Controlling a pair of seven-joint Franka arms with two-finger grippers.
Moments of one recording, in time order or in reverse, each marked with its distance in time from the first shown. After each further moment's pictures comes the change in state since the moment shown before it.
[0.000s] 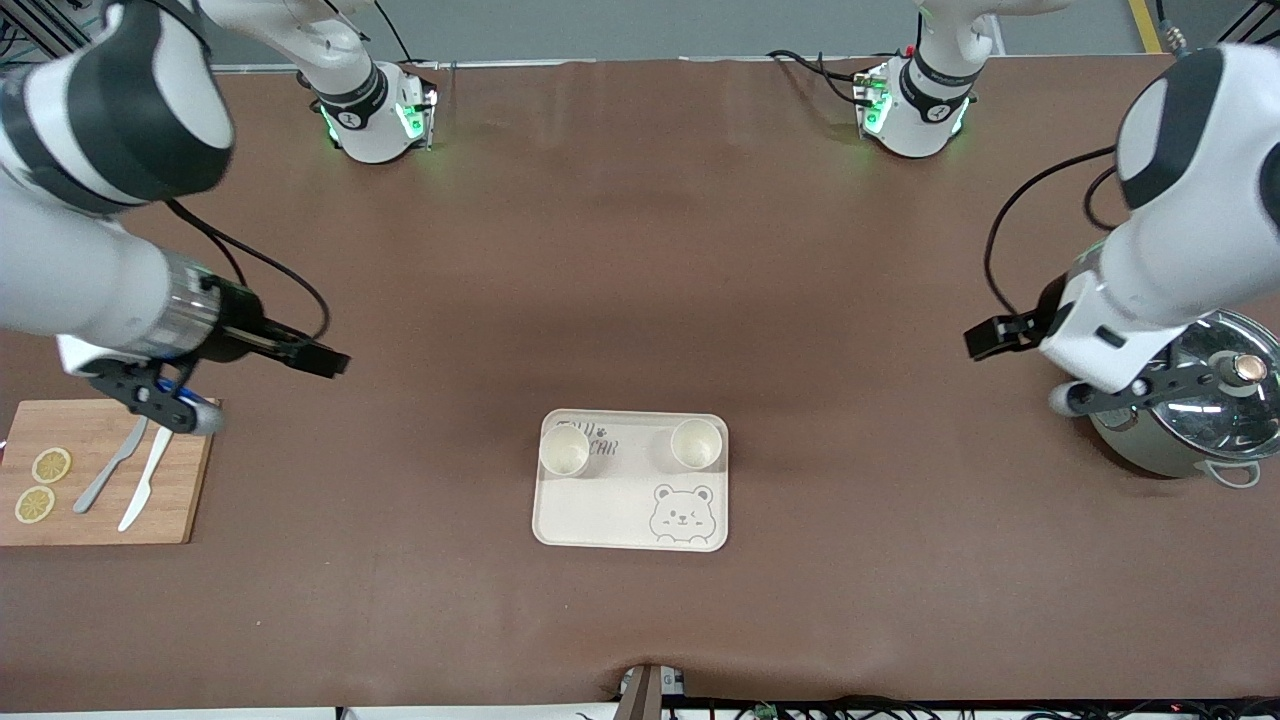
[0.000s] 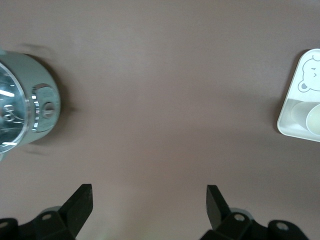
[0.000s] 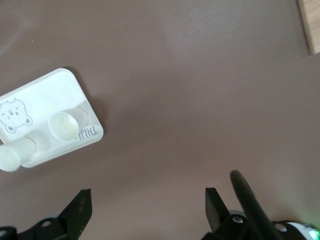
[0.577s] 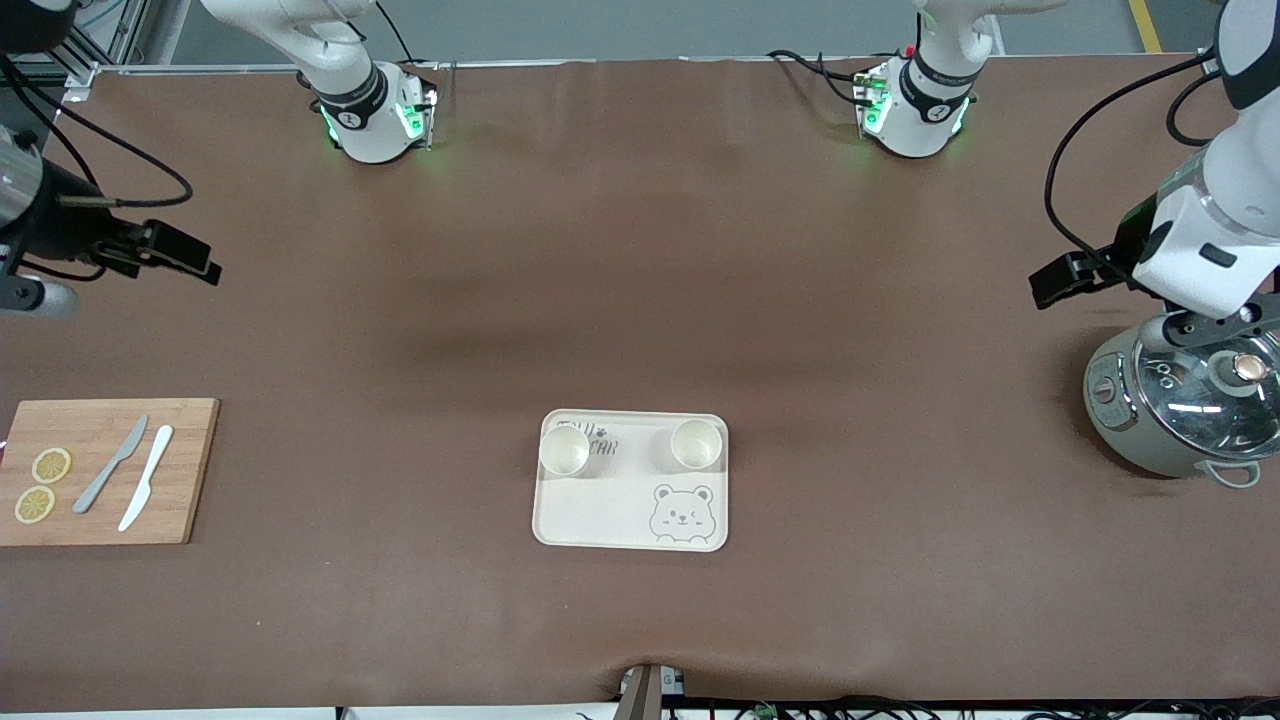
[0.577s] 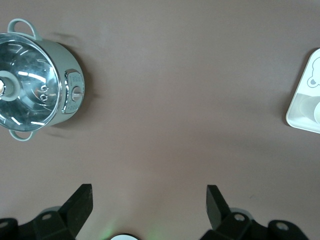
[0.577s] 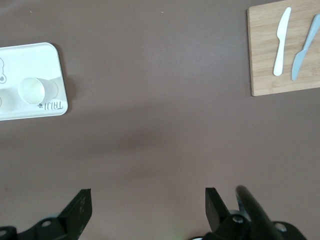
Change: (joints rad) left arm 0.042 -0.091 0.000 -0.003 -0.001 -0.088 0.005; right arm -0.103 -0.251 -0.001 -0.176 -0.095 -0.024 -0.368
